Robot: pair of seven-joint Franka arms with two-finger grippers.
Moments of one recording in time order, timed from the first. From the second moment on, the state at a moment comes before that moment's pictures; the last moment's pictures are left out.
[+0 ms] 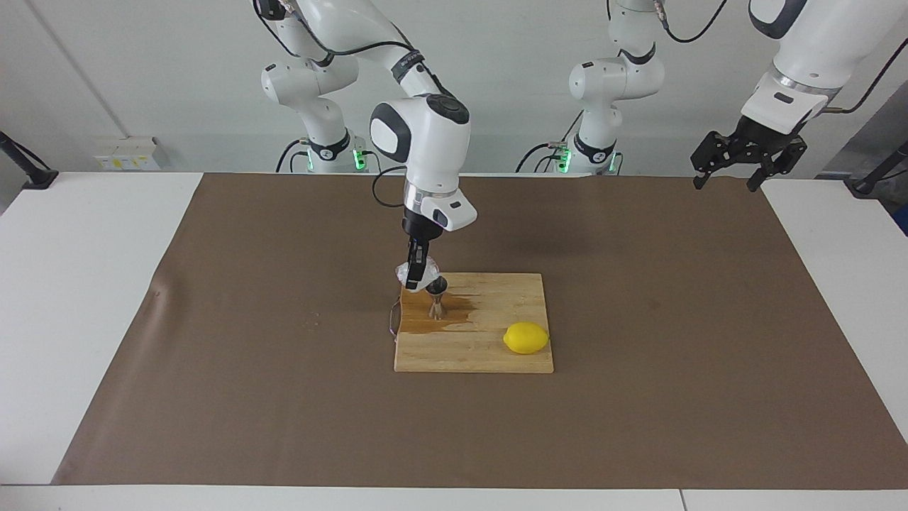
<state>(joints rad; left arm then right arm) 0.08 -0.07 -0.11 -1.61 -0.02 1.56 0.08 0.50 0.23 0.04 -1.79 -0.37 2.12 -0.81</state>
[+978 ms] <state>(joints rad) 0.08 -0.07 -0.11 -1.61 -0.02 1.56 0.08 0.33 0.20 0.04 -1.79 0.08 2.15 -1.09</state>
